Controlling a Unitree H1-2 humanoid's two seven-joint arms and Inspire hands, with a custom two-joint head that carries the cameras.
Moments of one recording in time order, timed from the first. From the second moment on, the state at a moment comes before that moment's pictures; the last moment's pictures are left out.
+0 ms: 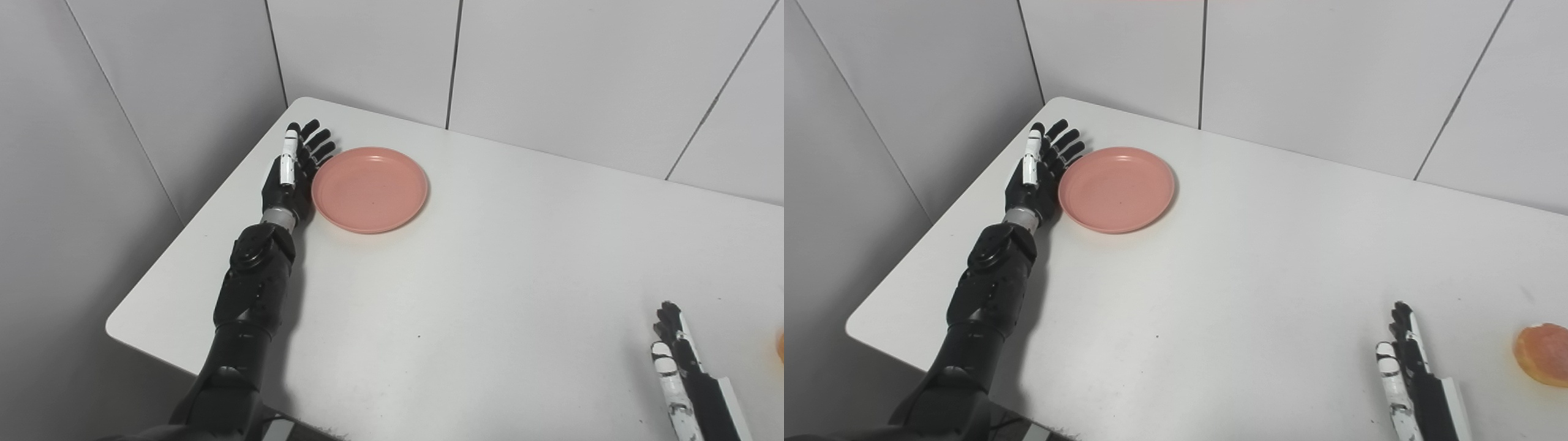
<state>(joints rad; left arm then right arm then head) -0.49 0.24 0.39 0.47 -0.41 0.07 -0.05 0.03 -0.13 0.10 -0.29 -0.14 0.15 0.14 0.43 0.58</state>
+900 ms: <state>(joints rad) -0.48 0.09 0.25 0.37 -0.41 0.11 -0.08 0.04 -0.10 0.11 -0.26 -0.12 0.12 0.12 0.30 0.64</state>
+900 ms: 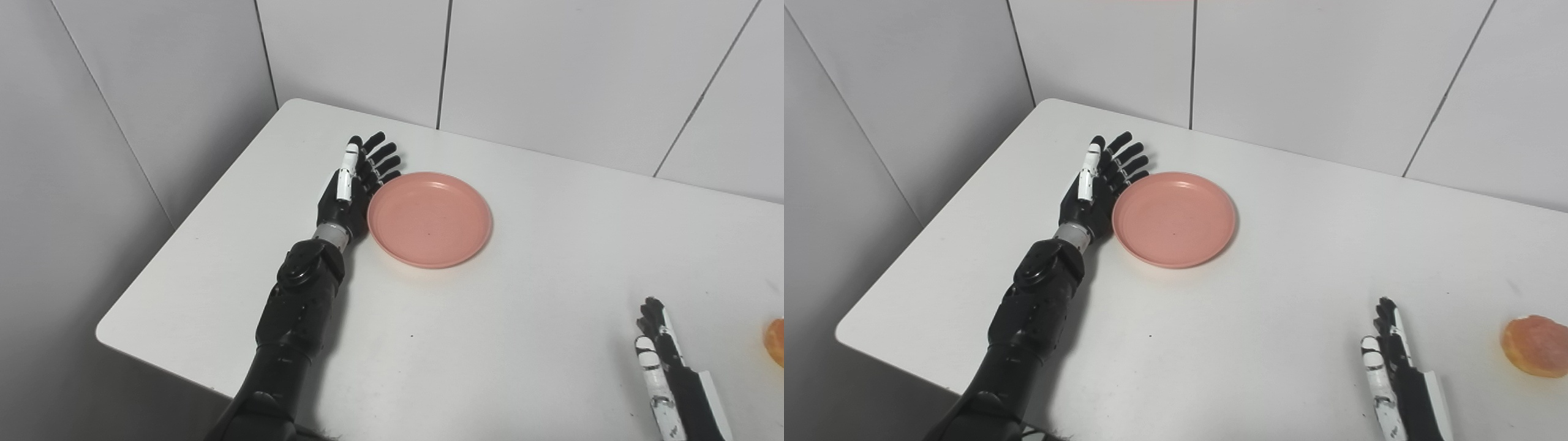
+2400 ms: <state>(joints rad) -0.31 -0.10 -0.02 0.12 -0.35 0.24 -0.13 0.04 -0.06 0.14 -0.29 -0.25 0.14 0.08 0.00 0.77</state>
